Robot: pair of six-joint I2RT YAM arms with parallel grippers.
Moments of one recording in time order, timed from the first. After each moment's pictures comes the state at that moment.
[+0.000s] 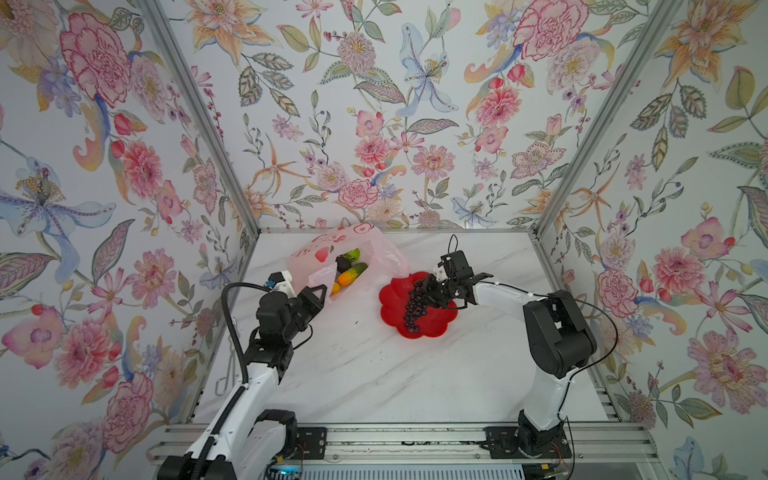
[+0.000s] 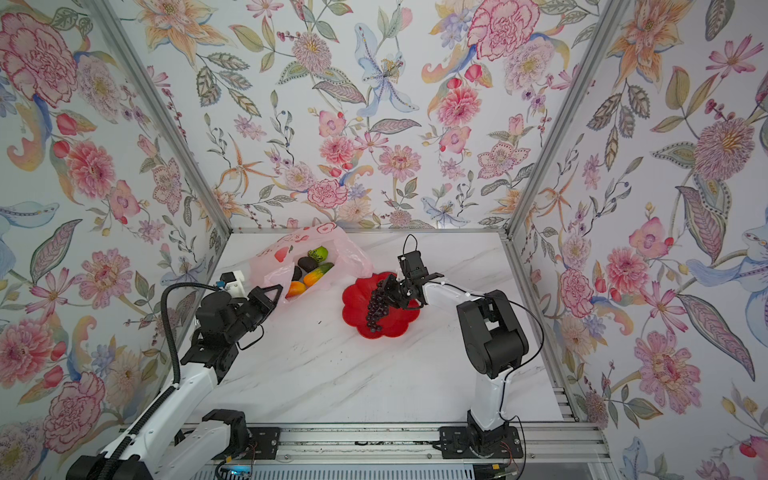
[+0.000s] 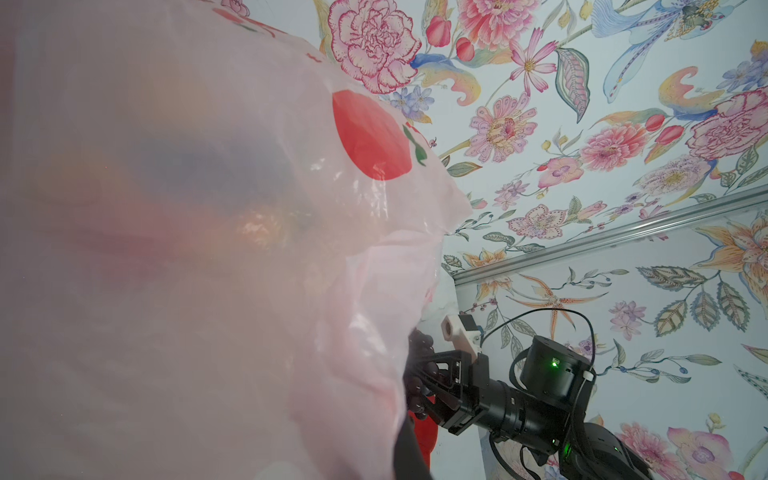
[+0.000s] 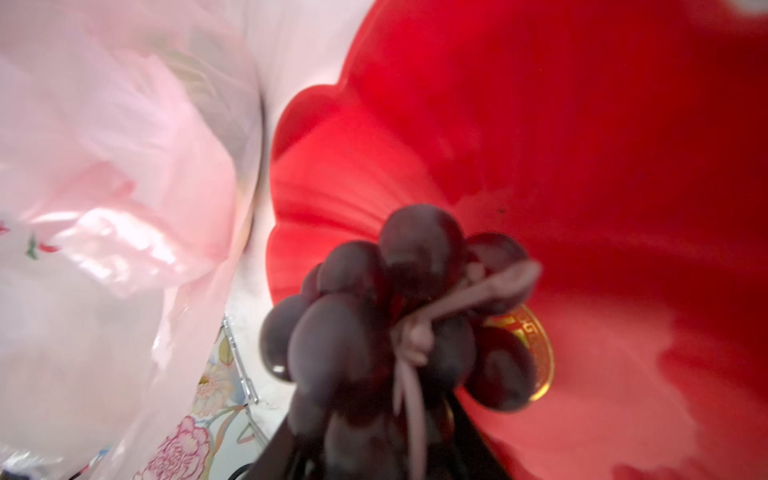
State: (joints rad) left arm -0.10 0.92 0.51 0.15 0.31 -0.95; right arm 0.44 1.86 1.18 -0.17 -0.50 0.93
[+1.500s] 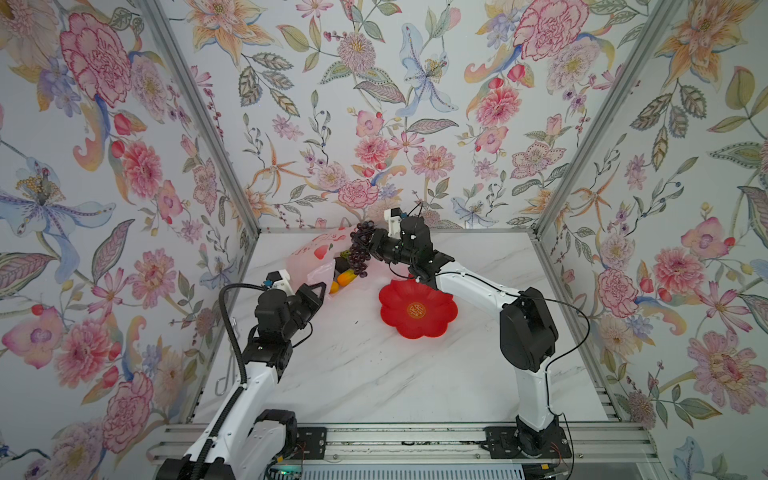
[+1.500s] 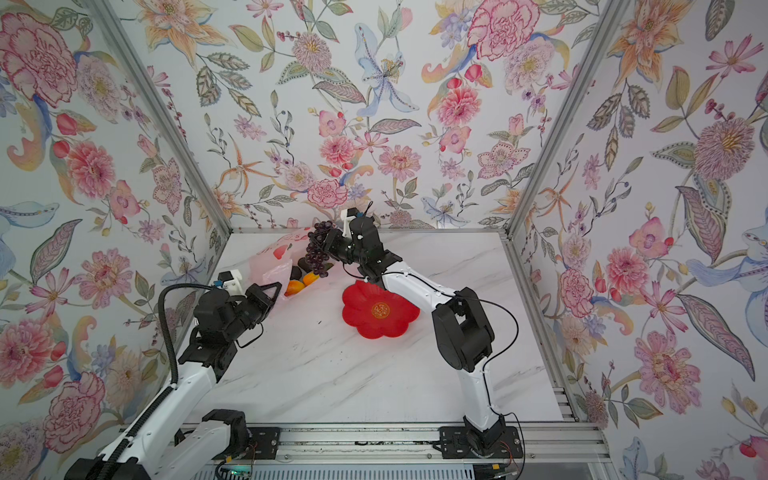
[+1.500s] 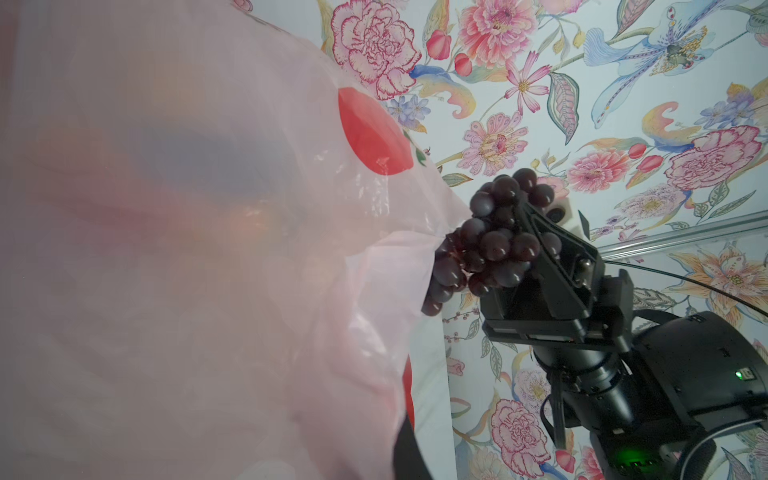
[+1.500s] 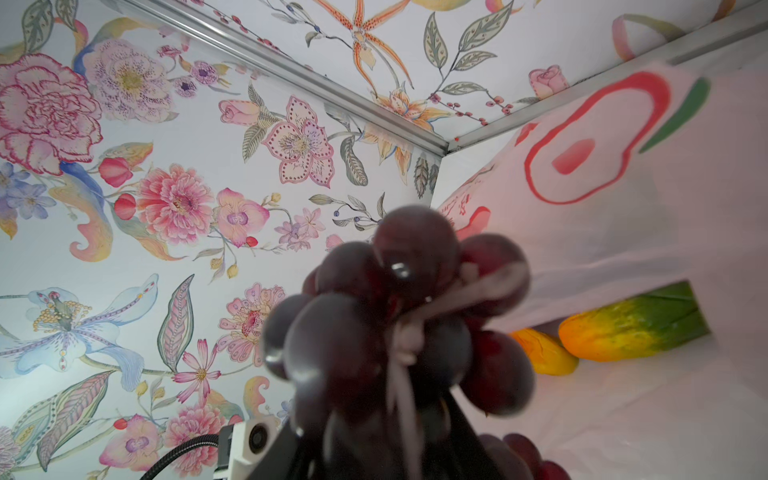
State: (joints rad) left arm -0.10 0.92 0.54 0.12 0.31 -1.03; right arm 0.71 2.08 1.74 0.17 -0.38 1.06
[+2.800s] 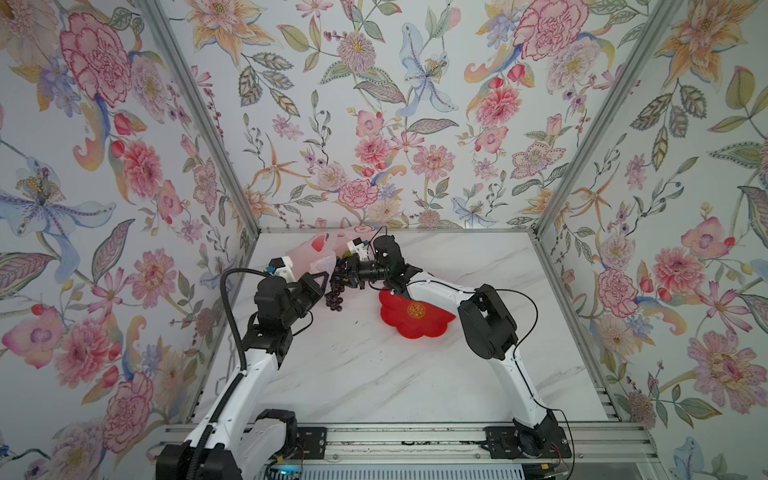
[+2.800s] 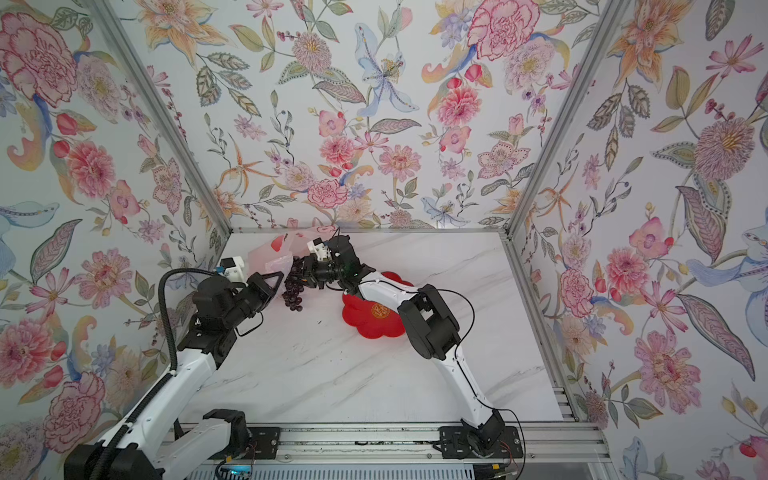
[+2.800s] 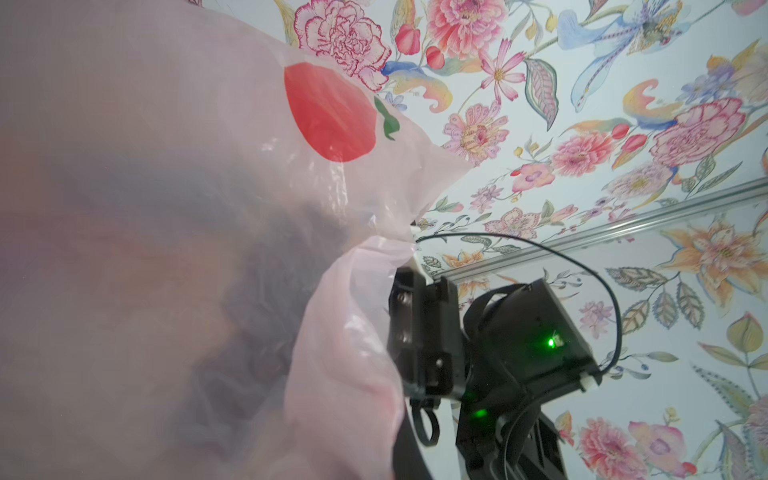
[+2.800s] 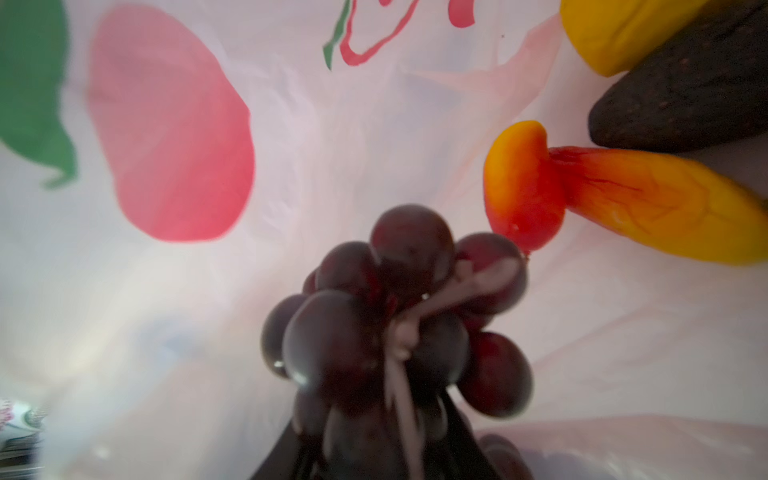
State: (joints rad) left arm -0.10 0.96 0.65 0.04 0.36 -0.91; right arm 0.76 2.37 1.91 0.30 -0.81 1.35
